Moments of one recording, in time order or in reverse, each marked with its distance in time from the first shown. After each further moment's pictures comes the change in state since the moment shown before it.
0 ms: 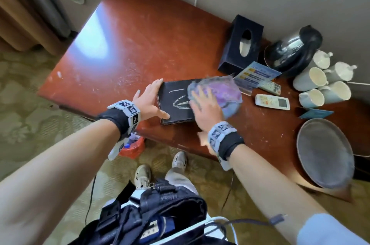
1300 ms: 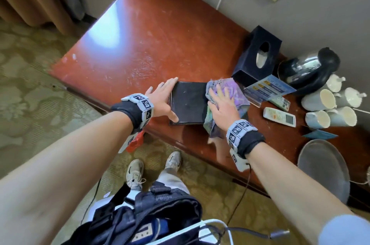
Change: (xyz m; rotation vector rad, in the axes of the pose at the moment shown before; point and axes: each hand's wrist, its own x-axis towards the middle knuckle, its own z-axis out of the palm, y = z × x) left_hand 0.004 -0.007 -0.001 0.037 -0.075 0.002; right_hand 0.024 0.014 -0.022 -0.035 -0.183 0.038
